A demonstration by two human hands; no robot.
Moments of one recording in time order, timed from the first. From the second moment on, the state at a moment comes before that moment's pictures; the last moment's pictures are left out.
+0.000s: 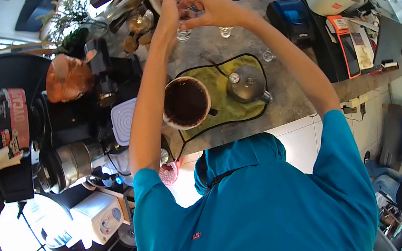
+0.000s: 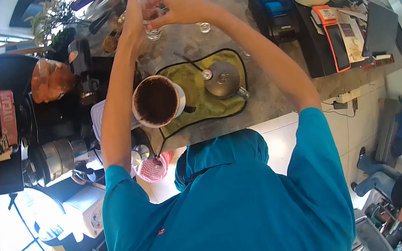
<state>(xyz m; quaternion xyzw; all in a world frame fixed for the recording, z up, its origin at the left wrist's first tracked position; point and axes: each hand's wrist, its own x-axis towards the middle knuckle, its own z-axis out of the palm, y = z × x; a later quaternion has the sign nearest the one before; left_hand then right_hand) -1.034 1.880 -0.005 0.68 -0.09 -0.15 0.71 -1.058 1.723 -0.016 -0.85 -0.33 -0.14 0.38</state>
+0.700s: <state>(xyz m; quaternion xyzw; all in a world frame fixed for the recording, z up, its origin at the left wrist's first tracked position) -1.259 2.013 0.028 0.58 -0.17 0.19 0.78 -1.013 1.737 -0.139 -0.95 -0.20 0.06 0.22</state>
